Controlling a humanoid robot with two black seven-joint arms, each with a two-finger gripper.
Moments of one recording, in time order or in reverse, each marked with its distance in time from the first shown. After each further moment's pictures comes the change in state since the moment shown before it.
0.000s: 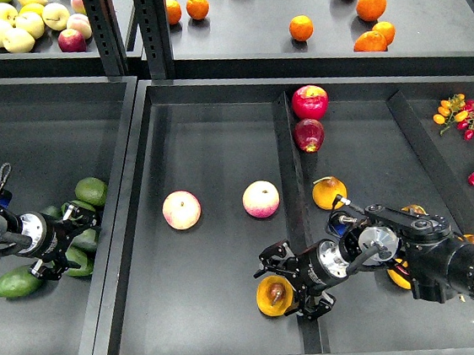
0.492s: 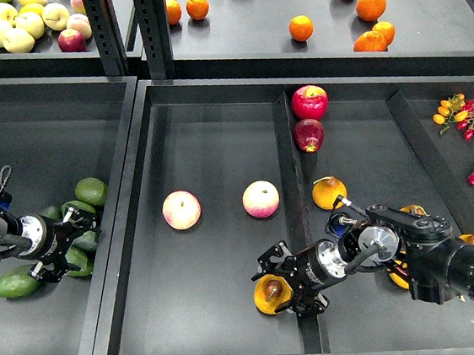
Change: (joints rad) left arm 0.010 -0.001 0.000 -0.002 0.000 0.000 0.000; right arm -0.004 -0.012 -0.013 -0.002 0.093 0.000 0.000
